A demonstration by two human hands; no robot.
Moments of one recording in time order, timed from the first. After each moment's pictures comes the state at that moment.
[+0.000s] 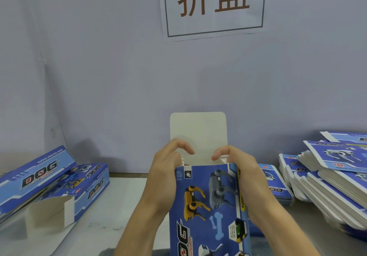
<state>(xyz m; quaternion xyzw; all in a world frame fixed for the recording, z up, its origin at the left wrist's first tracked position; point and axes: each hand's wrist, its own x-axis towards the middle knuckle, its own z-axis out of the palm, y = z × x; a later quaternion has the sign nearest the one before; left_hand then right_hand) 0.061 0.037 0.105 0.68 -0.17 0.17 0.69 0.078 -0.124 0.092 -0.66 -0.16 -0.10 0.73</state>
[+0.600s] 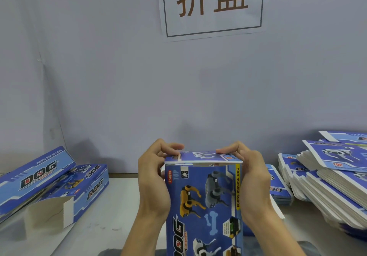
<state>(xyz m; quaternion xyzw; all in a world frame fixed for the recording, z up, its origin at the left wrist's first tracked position) 0.066 0.038 0.093 0.59 -0.15 0.27 0.74 0.078 -0.121 0.086 -0.58 -0.15 -0.18 0.78</state>
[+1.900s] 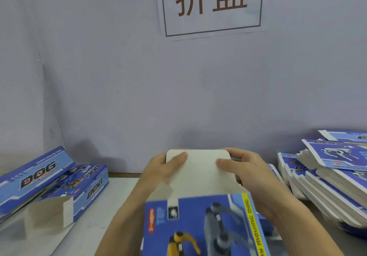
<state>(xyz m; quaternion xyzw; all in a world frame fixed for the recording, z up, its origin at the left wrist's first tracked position) 0.097 0.056 0.102 0.72 -0.05 0.06 0.69 0.074 -0.142 0.104 -0.70 -0.11 -0.01 0.71</state>
